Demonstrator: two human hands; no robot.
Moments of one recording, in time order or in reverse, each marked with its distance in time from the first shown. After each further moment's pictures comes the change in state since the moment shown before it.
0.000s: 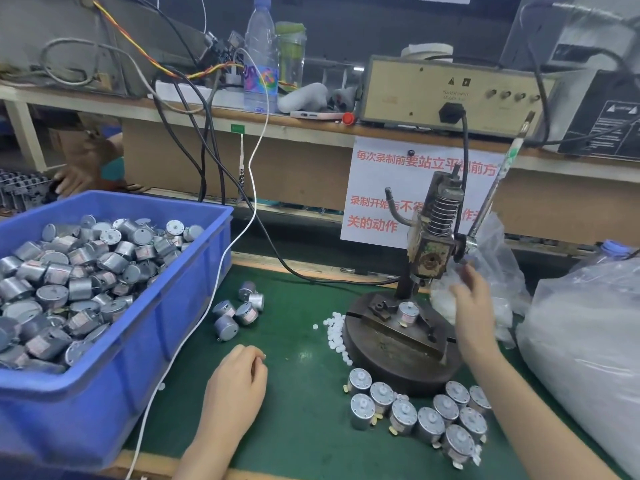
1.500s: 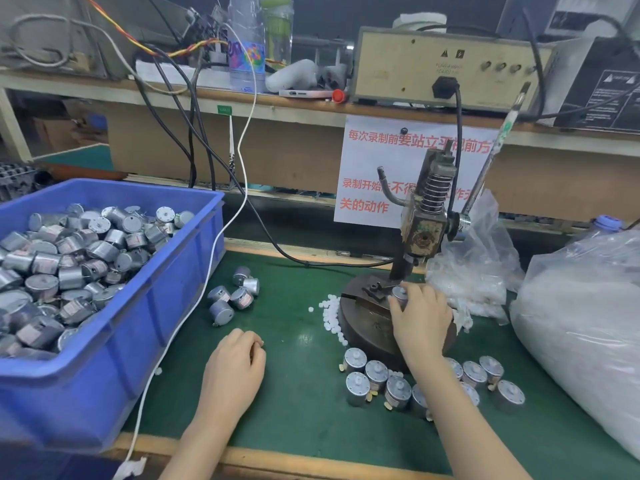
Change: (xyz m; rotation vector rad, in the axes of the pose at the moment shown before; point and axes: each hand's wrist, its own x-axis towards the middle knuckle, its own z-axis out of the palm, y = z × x) left_hand 0.003 -0.001 0.003 0.085 -0.035 0.022; right_hand -0.040 0.024 0.044 -0.926 0.031 -0.129
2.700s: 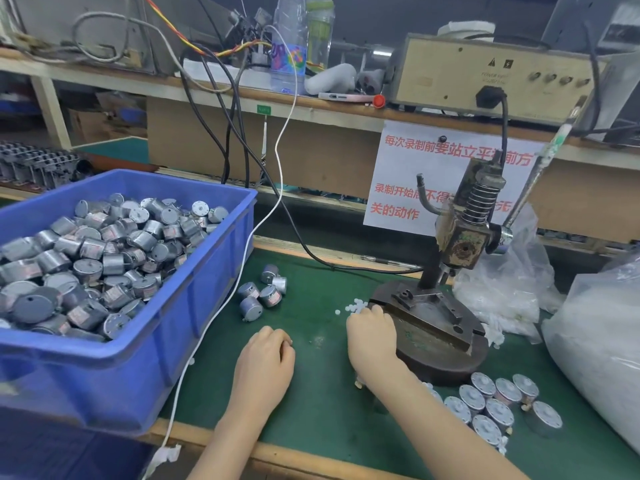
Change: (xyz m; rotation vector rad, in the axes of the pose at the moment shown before) left_hand 0.001 -0.003 0.001 -0.060 0.023 -0.007; right_hand -0.038 -0.088 0.020 -0.407 -0.474 -0.493
